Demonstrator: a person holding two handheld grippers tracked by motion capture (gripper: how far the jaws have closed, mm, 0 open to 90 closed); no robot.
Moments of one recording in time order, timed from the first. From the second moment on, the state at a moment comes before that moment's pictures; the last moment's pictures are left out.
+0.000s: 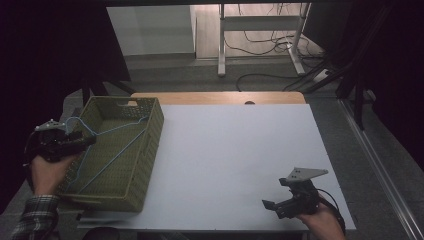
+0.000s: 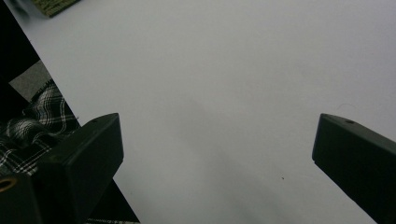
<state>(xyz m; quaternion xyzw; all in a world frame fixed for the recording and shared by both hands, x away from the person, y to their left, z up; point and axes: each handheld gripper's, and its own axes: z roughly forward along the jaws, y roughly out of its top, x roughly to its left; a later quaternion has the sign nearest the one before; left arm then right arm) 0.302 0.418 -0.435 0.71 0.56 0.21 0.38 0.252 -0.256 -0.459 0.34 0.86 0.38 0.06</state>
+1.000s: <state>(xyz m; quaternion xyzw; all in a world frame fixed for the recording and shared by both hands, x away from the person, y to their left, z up) 0.254 0.304 -0.399 0.77 0.41 0.13 0.46 0.251 -0.265 -0.452 0.34 0.85 0.39 0.09</state>
